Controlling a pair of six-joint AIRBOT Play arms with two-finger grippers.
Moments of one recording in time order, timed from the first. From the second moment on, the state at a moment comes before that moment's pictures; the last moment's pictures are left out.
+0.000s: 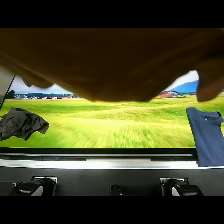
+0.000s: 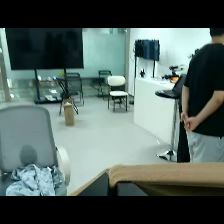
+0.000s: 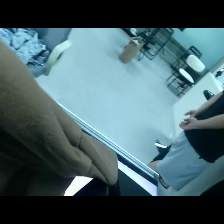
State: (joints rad) left arm -0.07 -0.78 1.92 1.27 -0.97 -1.43; right arm 0.02 -0.68 1.78 -1.52 1.19 0.91
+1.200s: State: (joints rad) left arm -0.07 -1.65 1.59 1.27 -0.87 -1.40; right arm 0.02 -1.56 1.36 -1.39 1.38 1.08
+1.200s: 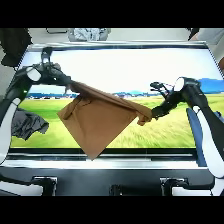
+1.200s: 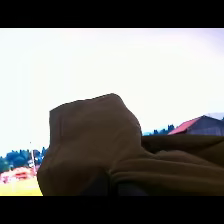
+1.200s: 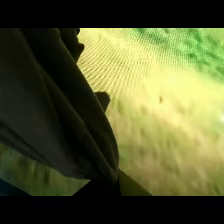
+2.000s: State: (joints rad) left arm 0.11 -1.44 1.42 1.22 -1.51 -1.49; right arm -0.16 -1.58 1.69 -1.22 1.51 1.01
